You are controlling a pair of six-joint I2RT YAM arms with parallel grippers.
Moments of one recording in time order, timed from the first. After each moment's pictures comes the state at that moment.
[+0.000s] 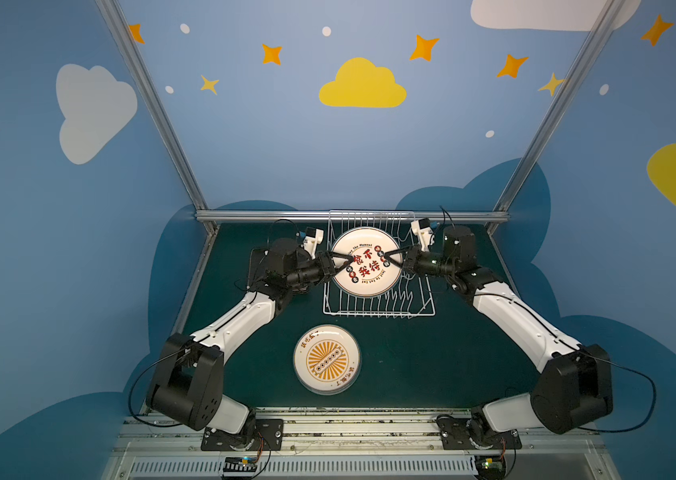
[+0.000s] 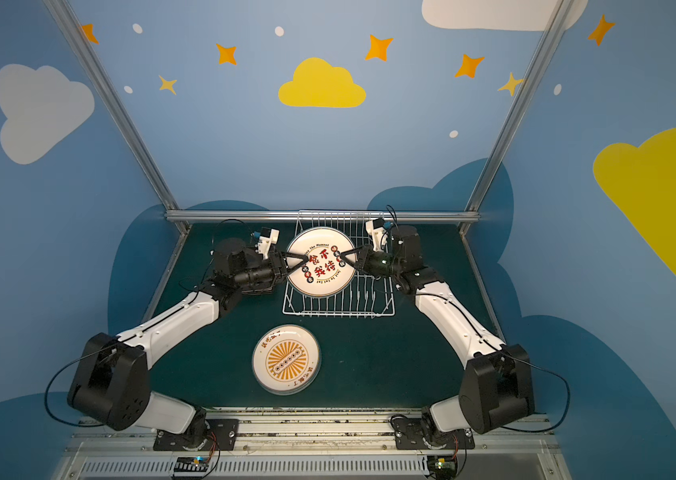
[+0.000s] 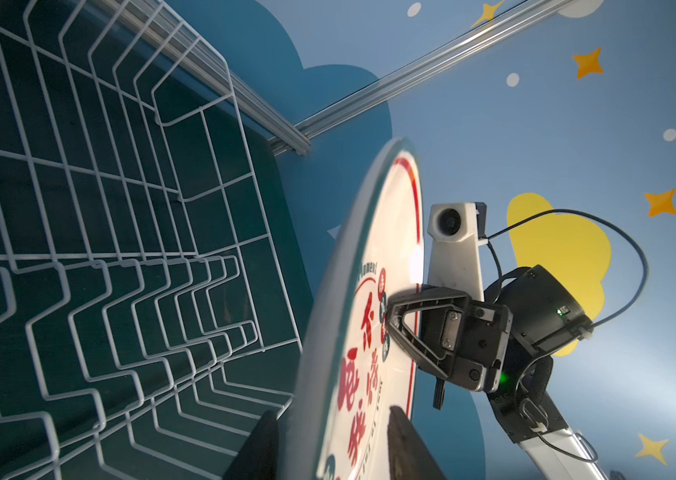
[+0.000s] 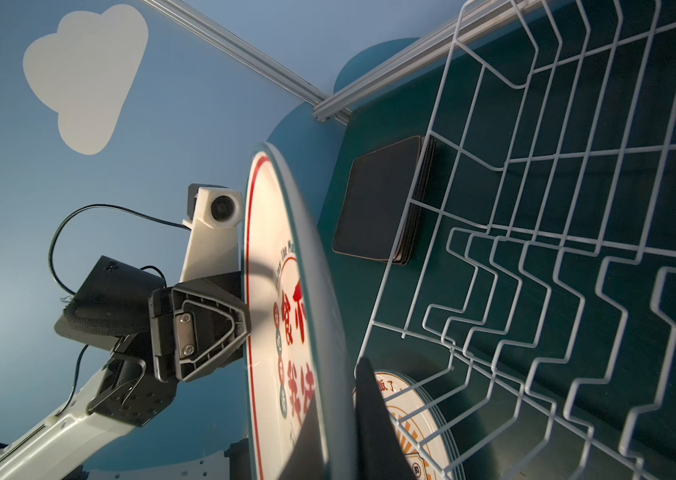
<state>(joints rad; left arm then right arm) -0.36 1.48 0.98 0.29 0.76 -1.03 0.37 1.44 1.15 -0.10 -0.71 0.74</state>
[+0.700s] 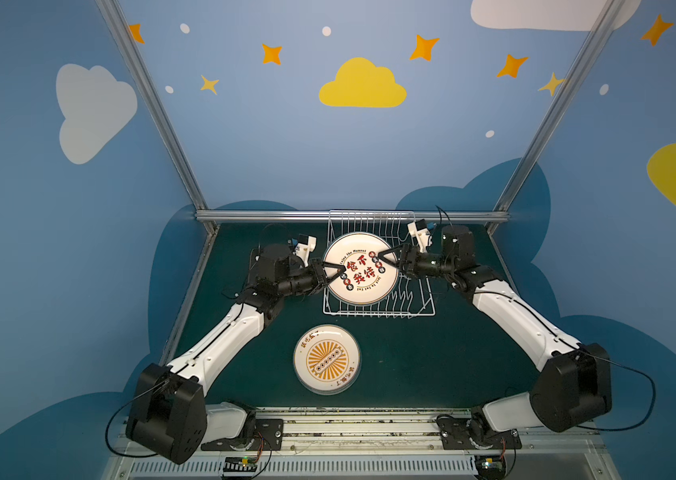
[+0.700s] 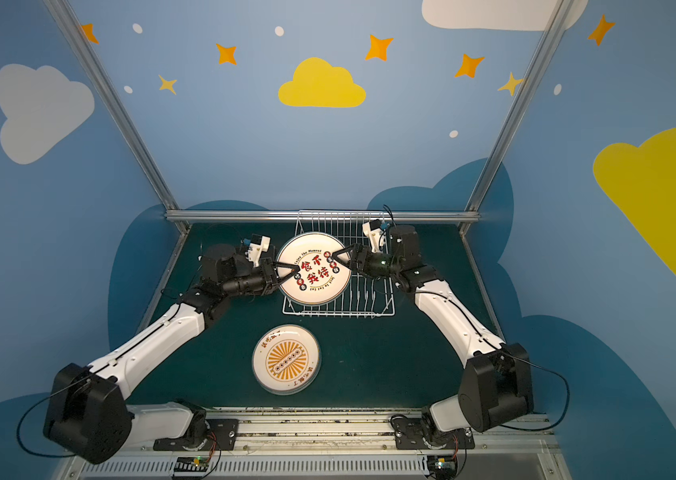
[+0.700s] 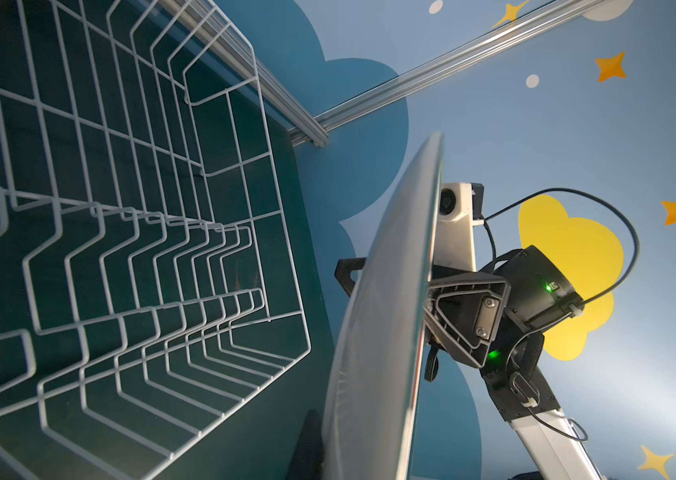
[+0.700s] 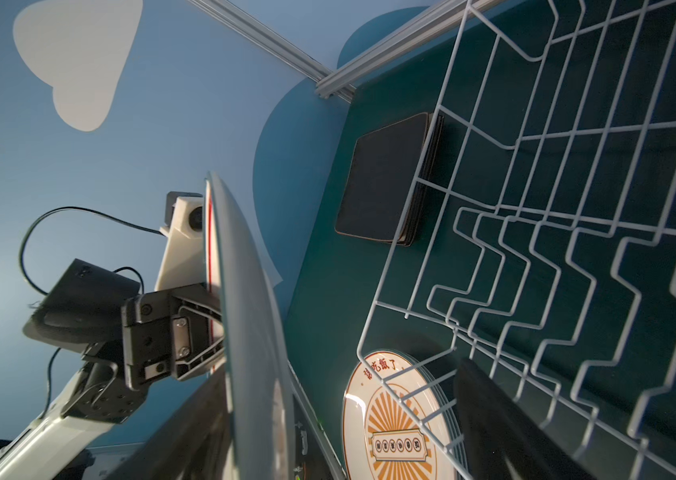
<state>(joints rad) -0.35 1.28 0.93 0.06 0.71 -1.01 0.37 1.44 1.19 -0.22 -0.74 0.67</state>
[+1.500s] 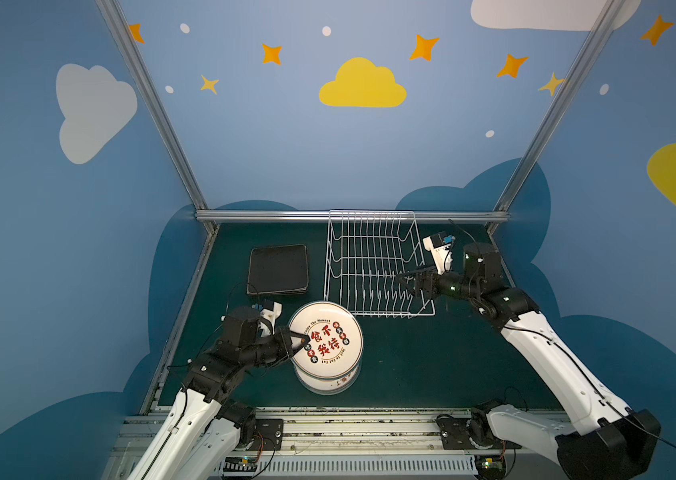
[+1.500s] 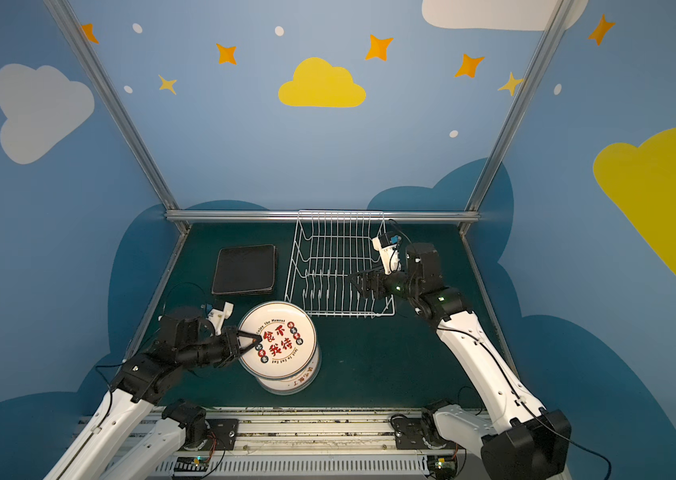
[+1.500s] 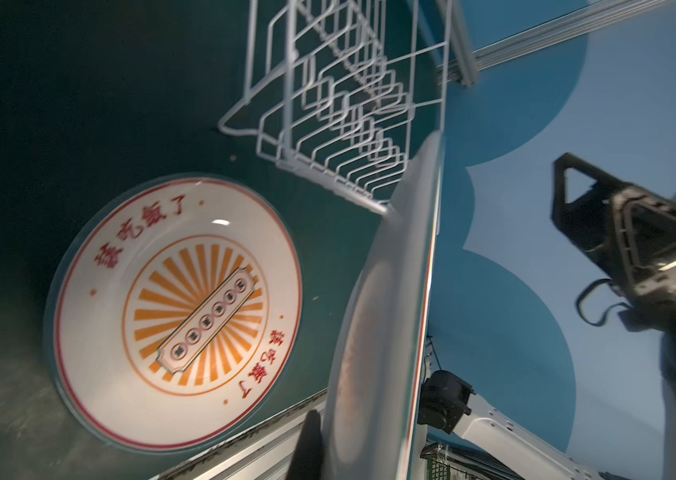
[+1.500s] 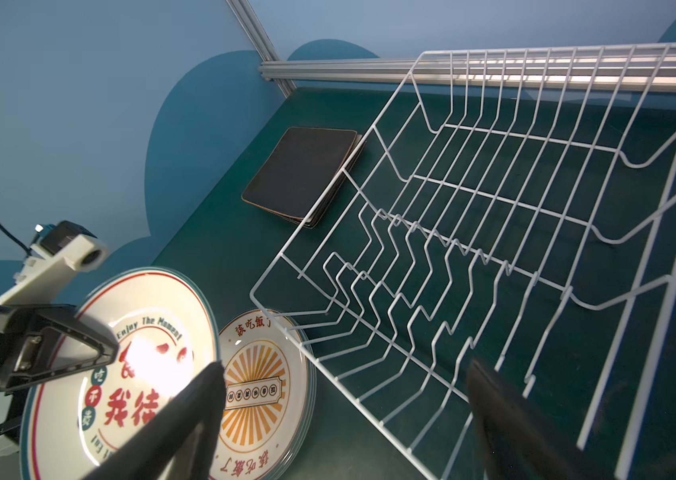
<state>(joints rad) -0.34 0.63 0.62 -0.73 0.55 -0.89 0.38 1.13 1.06 -0.44 -0.49 0.17</state>
